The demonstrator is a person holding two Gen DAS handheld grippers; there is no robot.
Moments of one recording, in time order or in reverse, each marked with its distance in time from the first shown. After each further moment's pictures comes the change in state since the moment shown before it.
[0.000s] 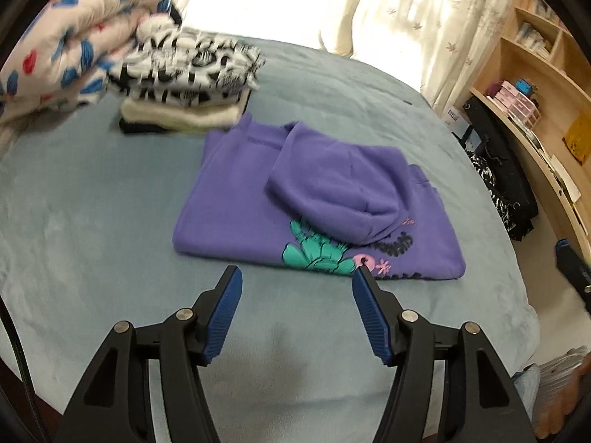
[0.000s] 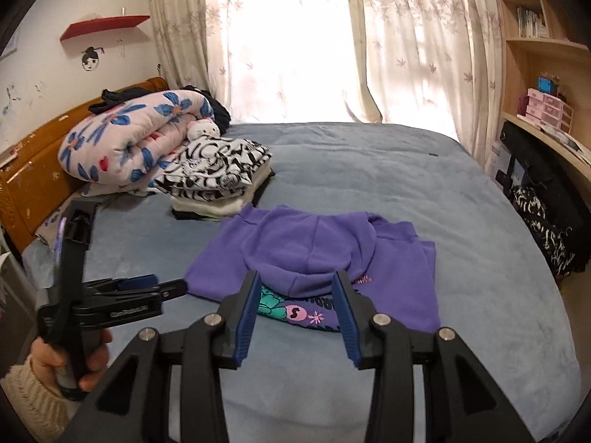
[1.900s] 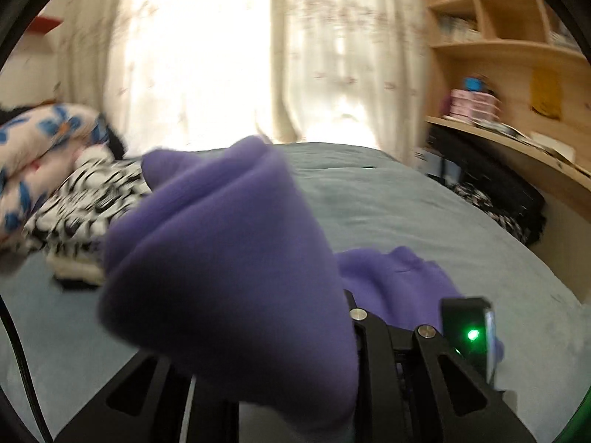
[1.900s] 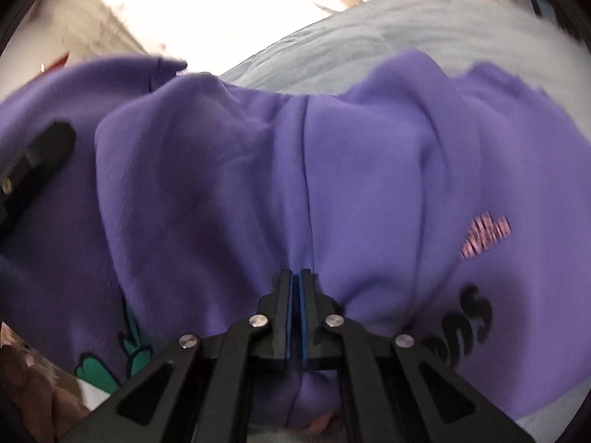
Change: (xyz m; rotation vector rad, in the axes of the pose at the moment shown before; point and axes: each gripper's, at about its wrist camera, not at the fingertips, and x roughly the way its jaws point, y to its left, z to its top) left arm 0.112 -0.138 0.059 0.355 -0.427 -0.002; right arm 0.270 -0.087 -0.052 0.433 0.235 0.272
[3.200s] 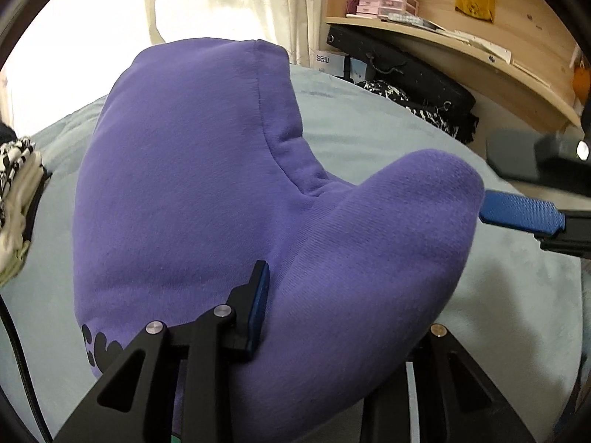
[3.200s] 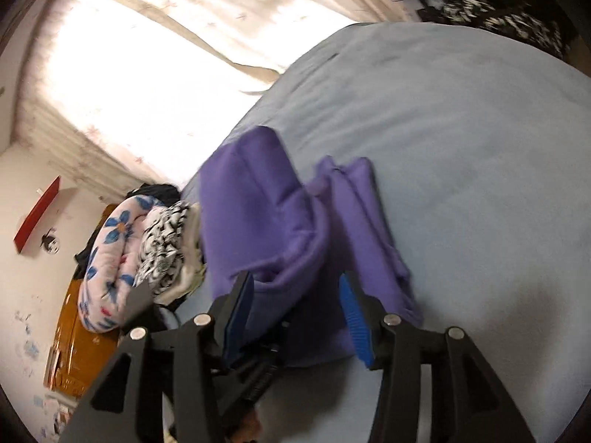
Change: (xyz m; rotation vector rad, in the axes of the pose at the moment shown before) left arm 0.097 -0.148 -0.065 0.158 0.336 -0.294; right arm -0.193 -0.102 0.026 0.242 -0.214 0.036
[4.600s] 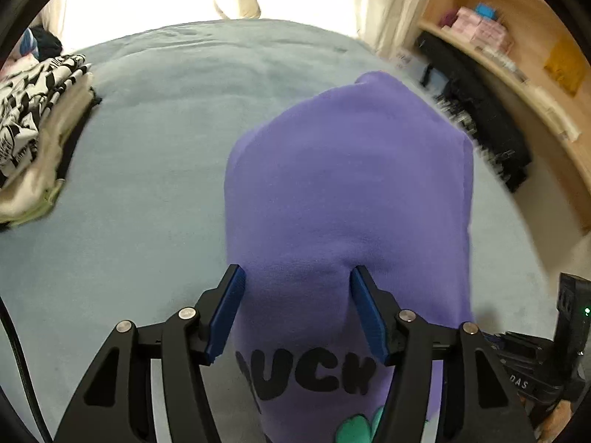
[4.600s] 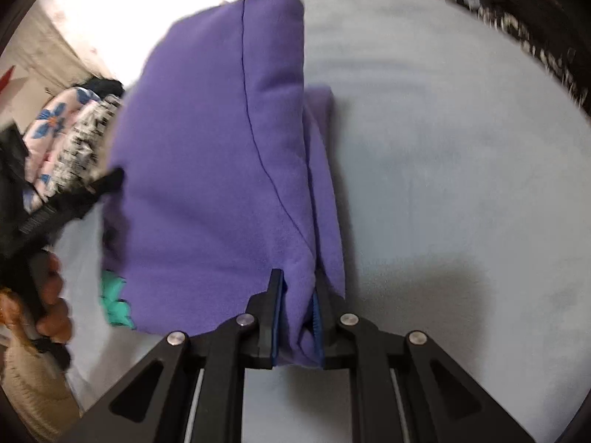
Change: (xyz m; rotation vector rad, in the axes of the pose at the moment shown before) left arm 0.023 0.112 0.047 -0.286 0.150 0.094; right arm 0.073 -0.058 -0.022 -0.212 0.288 -0.331
